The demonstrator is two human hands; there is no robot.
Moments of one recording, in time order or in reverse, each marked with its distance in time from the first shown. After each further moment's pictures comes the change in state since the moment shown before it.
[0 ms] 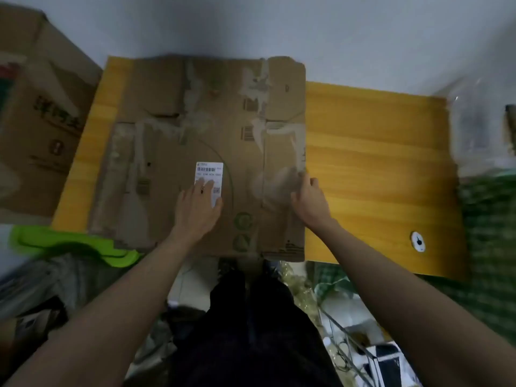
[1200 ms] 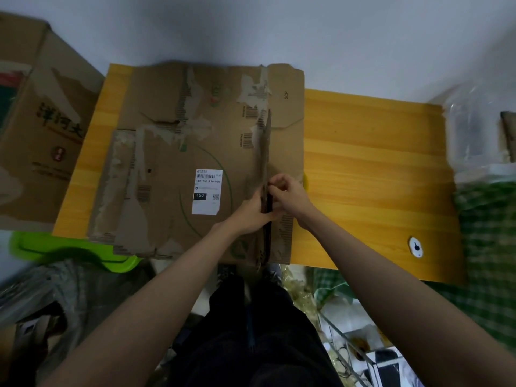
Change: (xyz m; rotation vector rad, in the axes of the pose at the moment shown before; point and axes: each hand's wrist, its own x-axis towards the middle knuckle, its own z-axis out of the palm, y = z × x) left_hand 0.006 0.102 -0.022 -0.850 -0.504 0.078; right_hand 0.011 -0.044 -0.010 0.557 -0.113 0.034
